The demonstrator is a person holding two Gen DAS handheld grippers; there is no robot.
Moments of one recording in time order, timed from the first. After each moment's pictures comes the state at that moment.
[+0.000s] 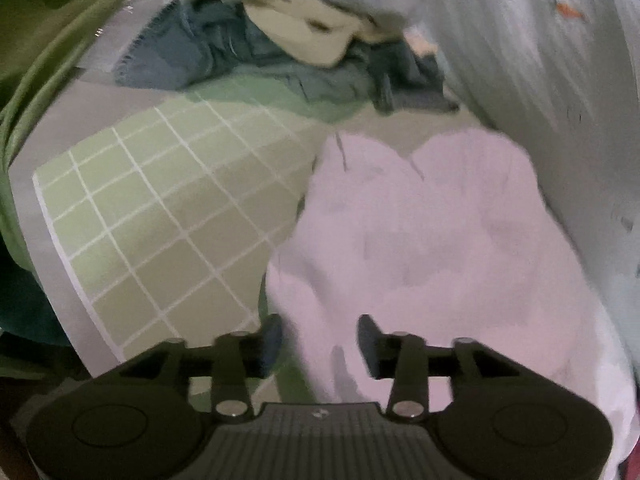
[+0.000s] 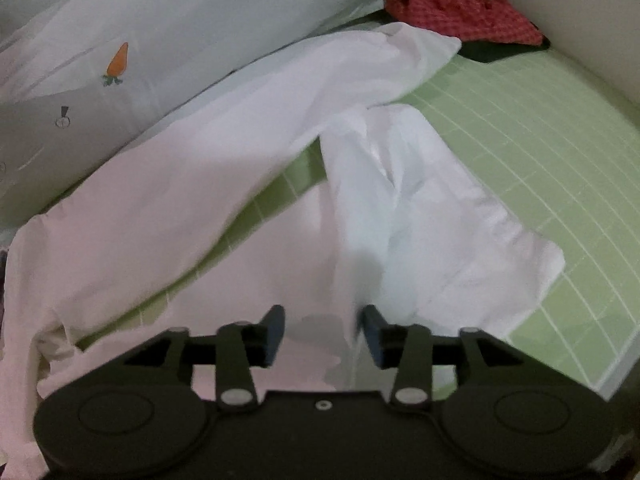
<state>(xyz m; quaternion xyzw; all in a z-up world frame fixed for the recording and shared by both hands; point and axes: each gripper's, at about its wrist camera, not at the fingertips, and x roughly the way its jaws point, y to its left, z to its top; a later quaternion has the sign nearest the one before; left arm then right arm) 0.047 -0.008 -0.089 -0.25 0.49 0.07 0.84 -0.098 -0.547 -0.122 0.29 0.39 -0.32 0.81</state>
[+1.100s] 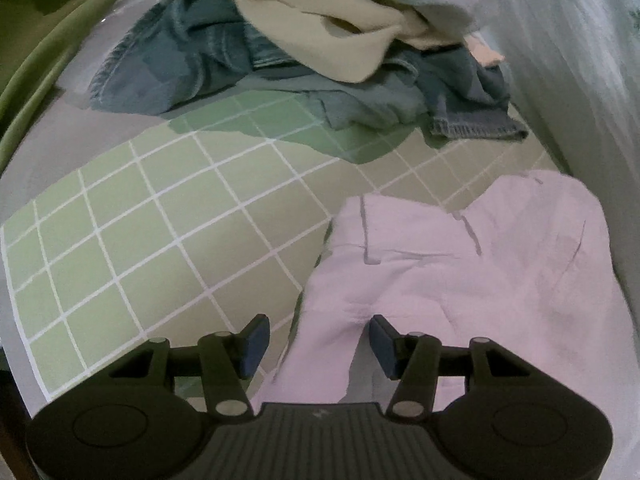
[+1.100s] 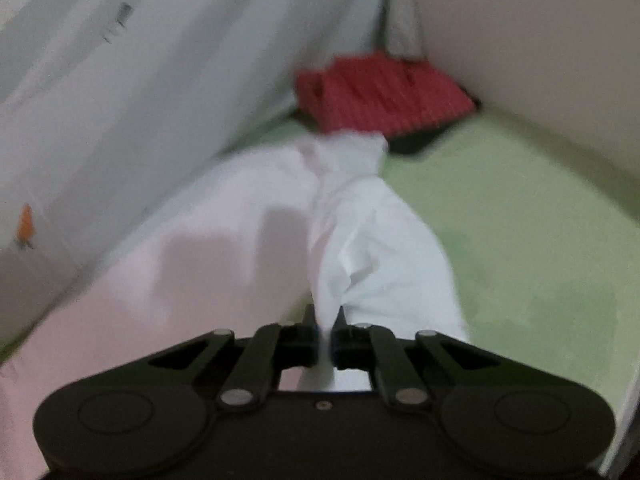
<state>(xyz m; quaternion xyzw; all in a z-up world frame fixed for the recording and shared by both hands) 0.152 -0.008 -0.116 -0.23 0.52 0.14 0.81 -0.077 -0.654 -0.065 0.28 0.28 -0.42 0.82</state>
